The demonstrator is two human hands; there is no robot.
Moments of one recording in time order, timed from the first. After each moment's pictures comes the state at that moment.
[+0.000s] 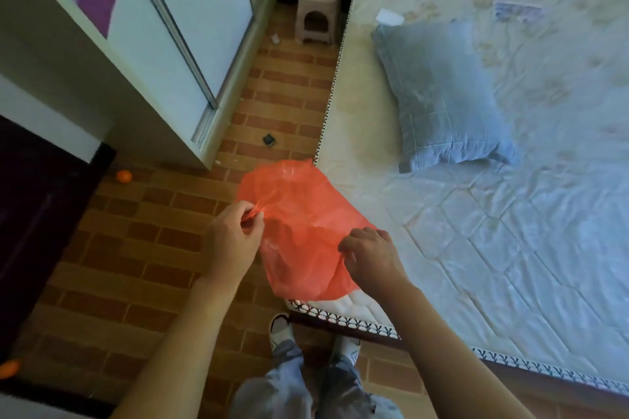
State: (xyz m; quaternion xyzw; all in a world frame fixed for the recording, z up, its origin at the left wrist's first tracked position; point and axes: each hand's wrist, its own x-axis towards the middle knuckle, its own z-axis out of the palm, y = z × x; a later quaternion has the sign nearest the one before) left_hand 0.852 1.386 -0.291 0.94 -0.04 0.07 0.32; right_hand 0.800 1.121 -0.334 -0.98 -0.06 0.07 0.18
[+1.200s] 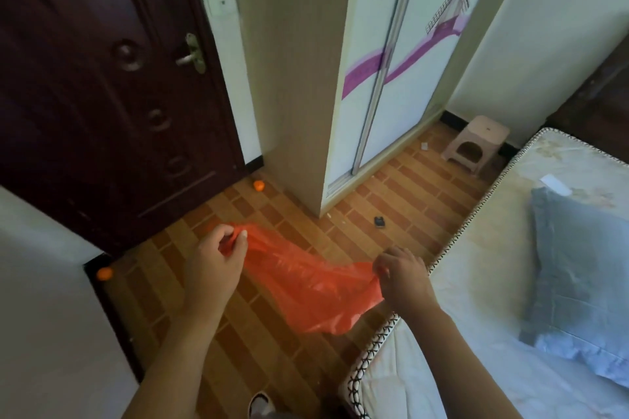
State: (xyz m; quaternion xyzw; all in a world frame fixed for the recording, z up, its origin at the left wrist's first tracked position) left_hand 0.752 1.650 -0.191 0.85 0.33 0.24 0.33; right_hand 0.912 1.353 -0.246 -0.95 -0.26 0.03 0.15
